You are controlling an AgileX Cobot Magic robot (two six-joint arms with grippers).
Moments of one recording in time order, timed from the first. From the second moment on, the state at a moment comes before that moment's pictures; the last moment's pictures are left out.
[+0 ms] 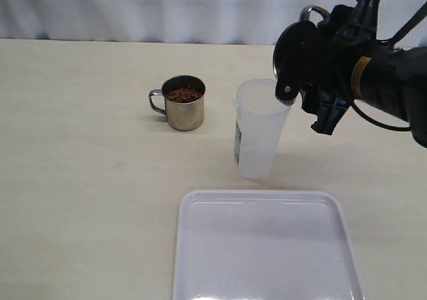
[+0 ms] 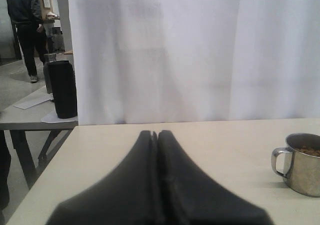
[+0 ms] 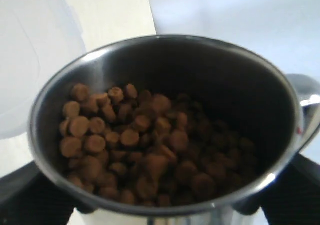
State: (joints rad) left arm -0.01 0.00 0.00 0.04 0.07 0.02; right arm 0.66 1.42 -0.77 -1.73 0.36 0.63
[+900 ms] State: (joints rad) left arm -0.01 0.00 0.00 0.04 0.07 0.02; right arm 0.66 1.42 -0.81 -1.73 0.34 0.45
